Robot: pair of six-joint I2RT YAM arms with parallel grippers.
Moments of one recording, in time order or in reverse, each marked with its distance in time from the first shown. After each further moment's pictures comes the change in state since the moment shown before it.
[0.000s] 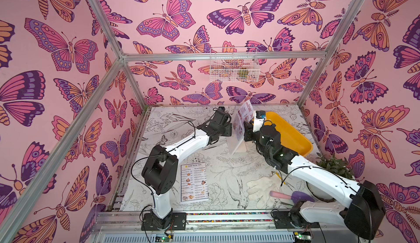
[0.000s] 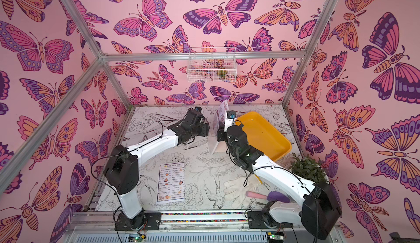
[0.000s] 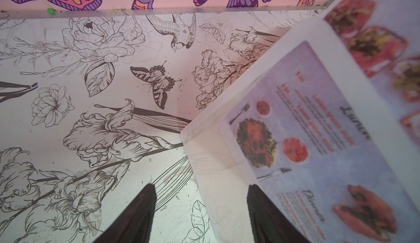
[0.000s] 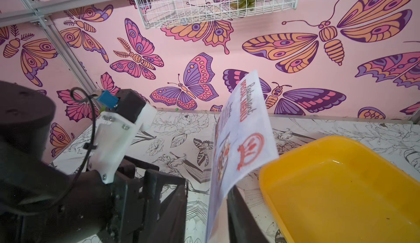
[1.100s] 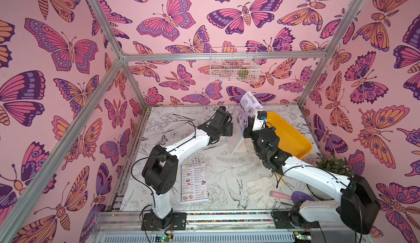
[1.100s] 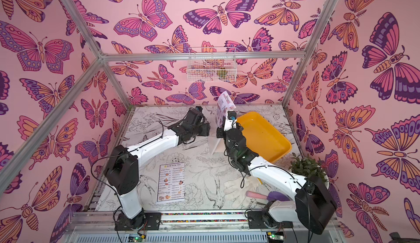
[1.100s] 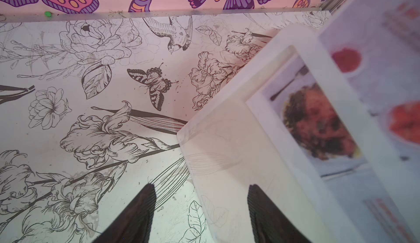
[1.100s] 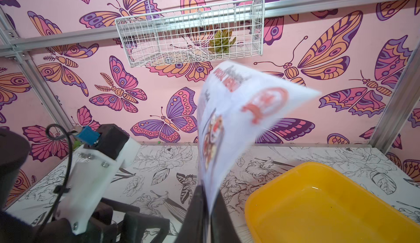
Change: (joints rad) left arm -0.008 0.000 0.011 -0.005 0.000 0.000; right arm 0.058 0.049 -0.087 0.336 0.198 -0.123
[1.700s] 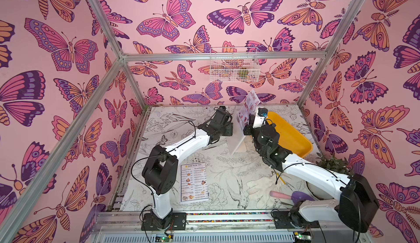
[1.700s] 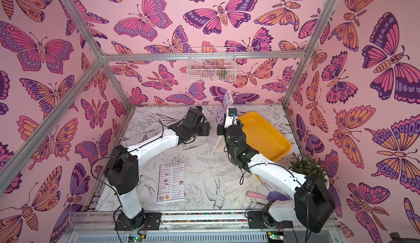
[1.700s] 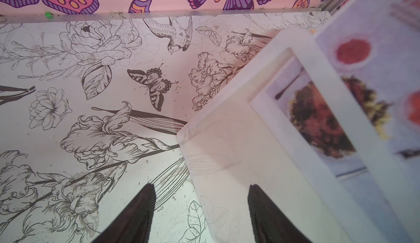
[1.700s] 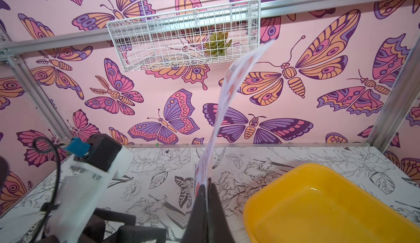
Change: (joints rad) left arm 0.000 0.001 0.008 -0.006 0.000 0.000; right arm -0.019 0.011 0.045 -0.033 -0.007 0.011
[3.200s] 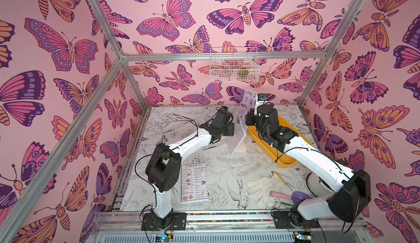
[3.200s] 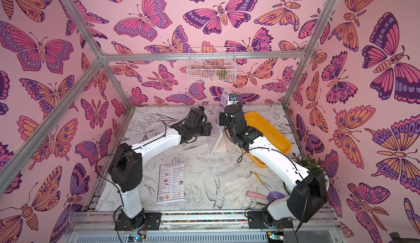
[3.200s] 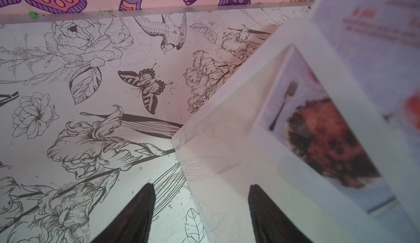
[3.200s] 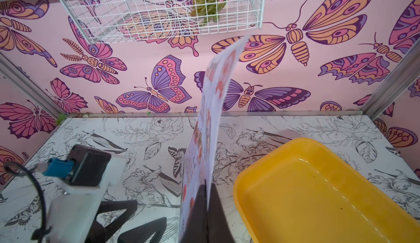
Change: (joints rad) left arm 0.000 0.044 0.029 0.004 0.018 0.015; right arm -0.106 0.114 0.372 -0.597 -0.129 0.140
